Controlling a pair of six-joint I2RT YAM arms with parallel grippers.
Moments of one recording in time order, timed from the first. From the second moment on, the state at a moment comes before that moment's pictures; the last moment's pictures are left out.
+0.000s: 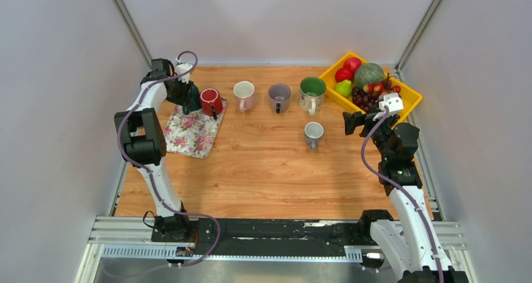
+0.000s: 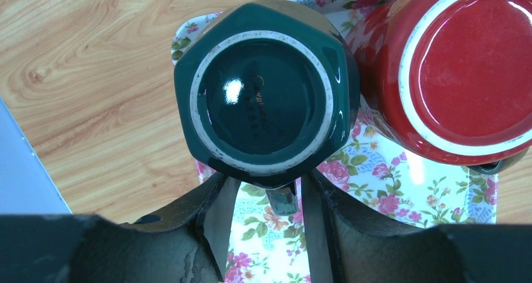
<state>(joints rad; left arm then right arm) 0.15 2.02 1.62 -0.56 0.27 0.47 0.02 0.73 0.61 0.09 -0.25 0.00</state>
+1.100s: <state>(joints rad) 0.14 2.02 1.63 -0.56 0.16 0.43 0.02 0.72 0.61 0.09 -0.26 0.00</state>
